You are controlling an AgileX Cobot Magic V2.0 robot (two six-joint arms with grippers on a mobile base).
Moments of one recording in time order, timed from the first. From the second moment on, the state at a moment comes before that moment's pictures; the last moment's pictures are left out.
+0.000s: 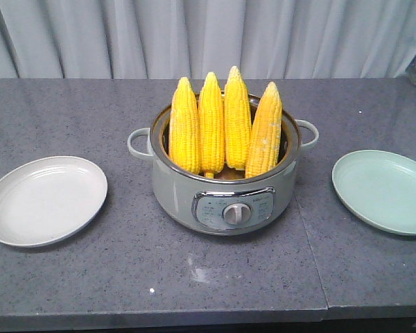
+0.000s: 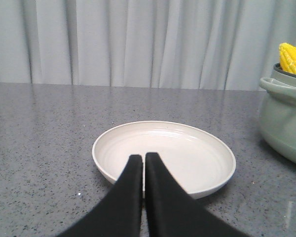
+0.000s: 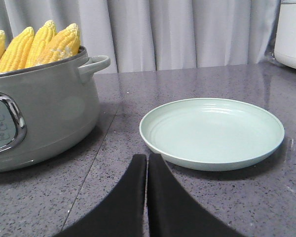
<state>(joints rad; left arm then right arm) 0.02 -0.01 0.02 -0.16 0.09 0.06 0.09 -0.01 0.03 -0.12 0.13 0.15</state>
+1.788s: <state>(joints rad) 0.02 -0.01 0.02 -0.16 0.09 0.06 0.09 -0.01 0.03 -0.12 0.13 0.15</state>
